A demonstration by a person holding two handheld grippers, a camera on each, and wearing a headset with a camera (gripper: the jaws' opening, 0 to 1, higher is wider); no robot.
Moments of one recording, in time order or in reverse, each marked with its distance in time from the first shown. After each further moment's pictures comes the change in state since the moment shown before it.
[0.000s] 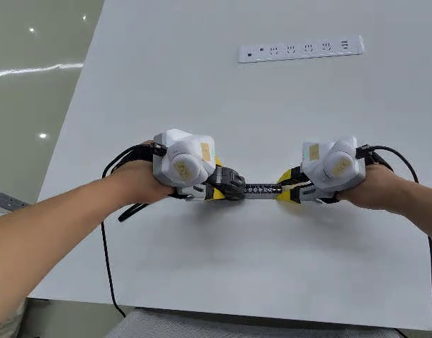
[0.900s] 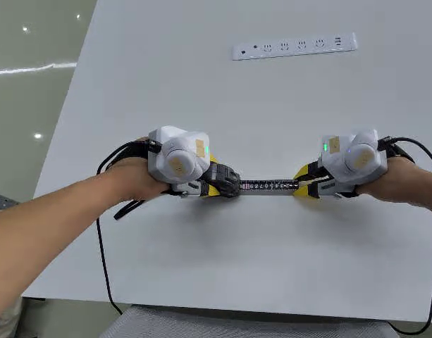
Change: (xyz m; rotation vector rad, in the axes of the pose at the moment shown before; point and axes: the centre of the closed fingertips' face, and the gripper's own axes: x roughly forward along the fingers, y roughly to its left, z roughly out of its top) left arm 0.001 0.000 0.000 0.005 0.005 -0.002; right arm -0.027 -0.001 -0.030 0.018 0.036 -0.004
